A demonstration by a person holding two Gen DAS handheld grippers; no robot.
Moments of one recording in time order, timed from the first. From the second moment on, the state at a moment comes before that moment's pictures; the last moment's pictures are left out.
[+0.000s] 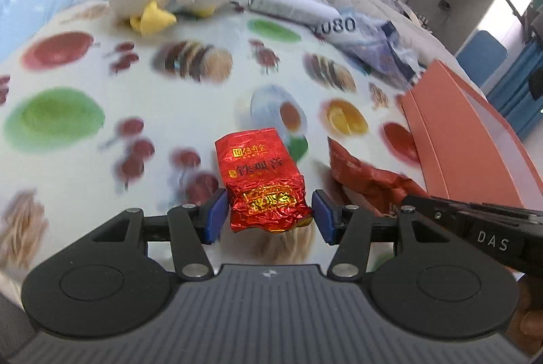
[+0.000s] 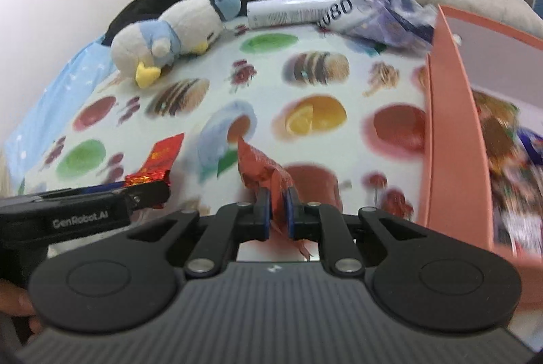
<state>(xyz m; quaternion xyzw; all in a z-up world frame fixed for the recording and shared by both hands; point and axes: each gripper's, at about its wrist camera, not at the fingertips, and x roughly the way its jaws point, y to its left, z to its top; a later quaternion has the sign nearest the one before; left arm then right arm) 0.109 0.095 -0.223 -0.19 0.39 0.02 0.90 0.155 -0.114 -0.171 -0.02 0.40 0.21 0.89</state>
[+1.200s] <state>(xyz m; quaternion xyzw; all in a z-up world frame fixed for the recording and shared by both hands) 0.103 0.079 -0.237 -0.15 0.40 0.03 0.90 0.134 -0.095 -0.208 -0.08 0.43 0.31 0.84</state>
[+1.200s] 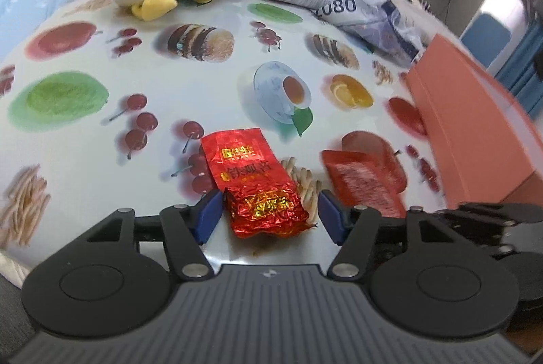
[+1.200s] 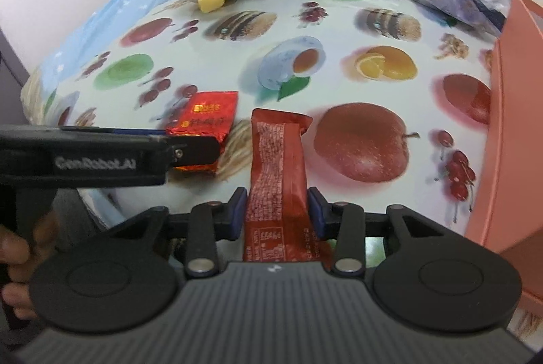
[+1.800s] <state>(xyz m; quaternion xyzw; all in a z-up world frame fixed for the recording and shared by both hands) 0.088 0.053 -0.212 -0.11 0.40 0.06 0.91 0.122 -0.134 -0.185 -0.03 0.42 0.24 0.87</state>
